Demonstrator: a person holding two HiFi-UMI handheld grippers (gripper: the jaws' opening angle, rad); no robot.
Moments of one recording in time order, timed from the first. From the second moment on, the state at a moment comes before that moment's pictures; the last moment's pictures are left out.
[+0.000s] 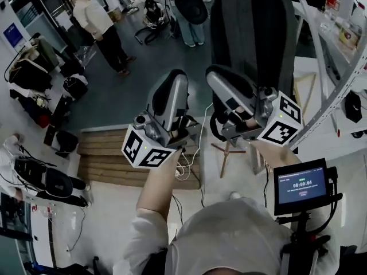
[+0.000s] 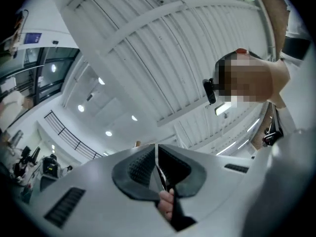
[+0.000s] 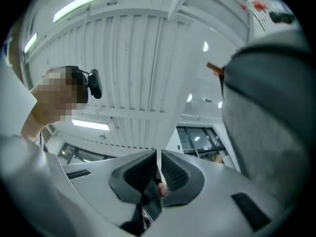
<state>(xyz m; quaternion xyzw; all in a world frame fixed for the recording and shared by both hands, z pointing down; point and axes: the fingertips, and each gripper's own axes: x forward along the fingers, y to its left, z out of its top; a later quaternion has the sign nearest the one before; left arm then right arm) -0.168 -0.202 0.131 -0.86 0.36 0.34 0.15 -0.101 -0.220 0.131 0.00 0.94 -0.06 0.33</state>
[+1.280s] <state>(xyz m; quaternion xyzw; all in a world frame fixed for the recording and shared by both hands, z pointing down) -0.016 -0.428 -0.025 -0.92 0.35 -0.09 0.17 0.021 -0.430 -0.020 -0.29 0.94 0.15 -0.08</state>
